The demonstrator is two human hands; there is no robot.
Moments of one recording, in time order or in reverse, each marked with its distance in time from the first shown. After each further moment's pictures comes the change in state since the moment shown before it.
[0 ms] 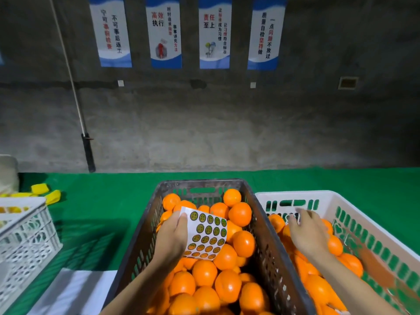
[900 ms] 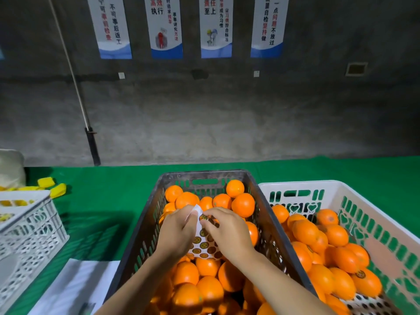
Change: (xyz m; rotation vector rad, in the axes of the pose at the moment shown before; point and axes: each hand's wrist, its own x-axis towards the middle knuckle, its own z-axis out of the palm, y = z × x) left_hand -0.003 0.005 -0.001 0.339 -0.063 0.267; right_hand -0.084 -0.127 0.075 0.294 -0.088 -0.682
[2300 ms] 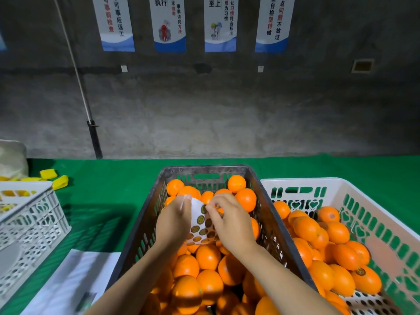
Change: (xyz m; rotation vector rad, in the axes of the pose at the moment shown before) left_hand 0.008 -0.006 0.002 0.084 0.155 -0.123; right_hand 0.003 -0.001 -0.005 0.081 0.121 -0.037
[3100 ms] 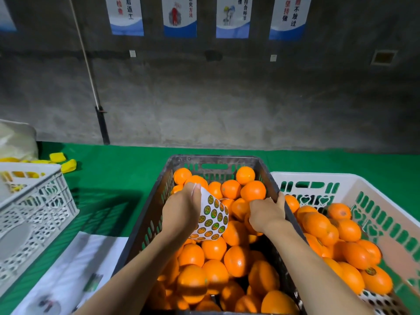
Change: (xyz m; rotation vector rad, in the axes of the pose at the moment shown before) left_hand 0.002 0.000 0.000 0.307 0.033 0.094; right_hand 0.026 0.043 -0.023 -0.888 -0.689 0.429
